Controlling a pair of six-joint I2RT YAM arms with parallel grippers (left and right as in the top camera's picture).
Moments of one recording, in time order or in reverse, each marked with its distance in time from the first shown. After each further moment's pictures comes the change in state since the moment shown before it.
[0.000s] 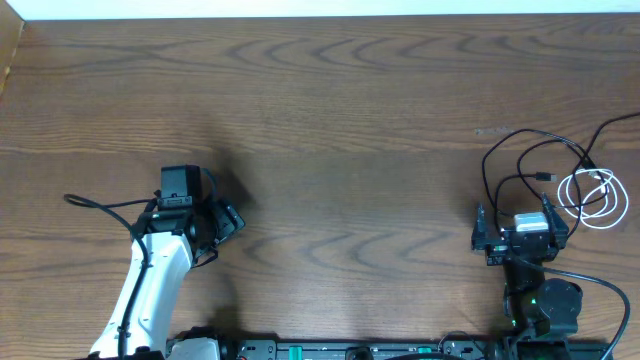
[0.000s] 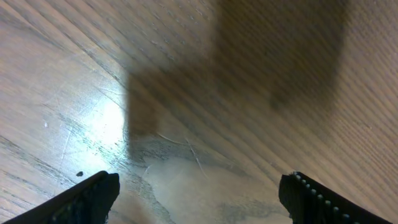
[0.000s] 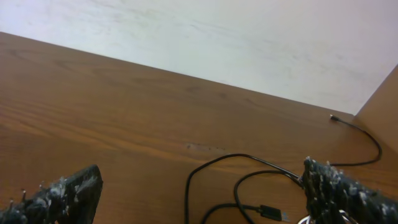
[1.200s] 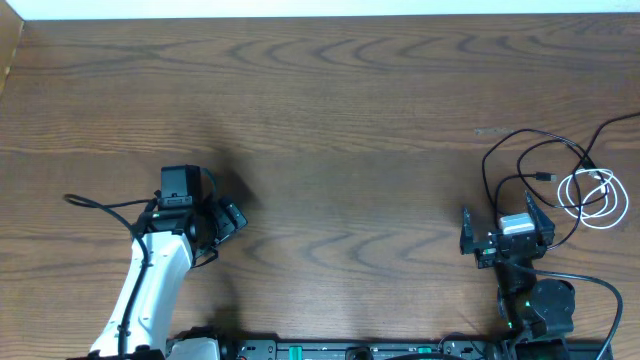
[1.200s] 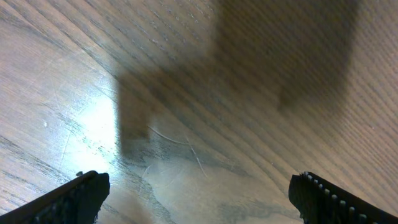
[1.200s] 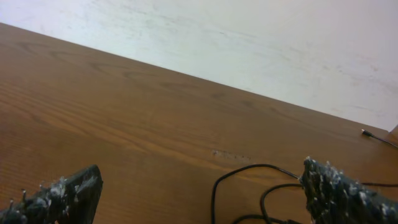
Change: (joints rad) left arm 0.000 0.005 0.000 0.000 0.000 0.000; right arm 0.105 0.000 0.000 0.000 0.000 -0.001
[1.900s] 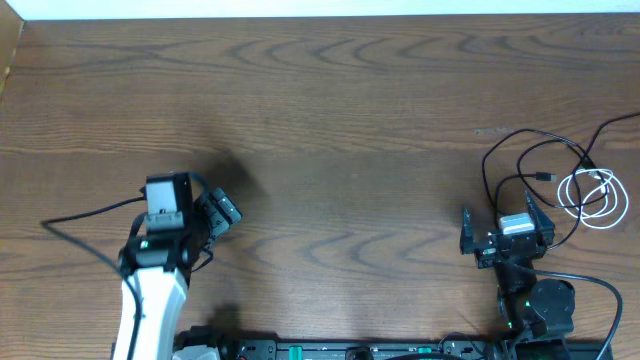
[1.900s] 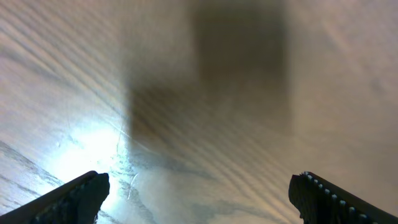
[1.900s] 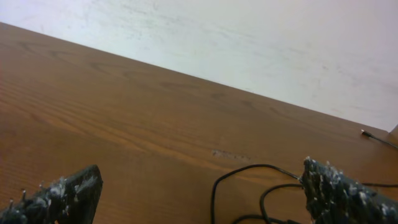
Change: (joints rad) left arm 0.000 -0.248 0.000 0.000 0.000 0.000; right arm 0.000 0.000 0.000 0.000 0.000 -0.002
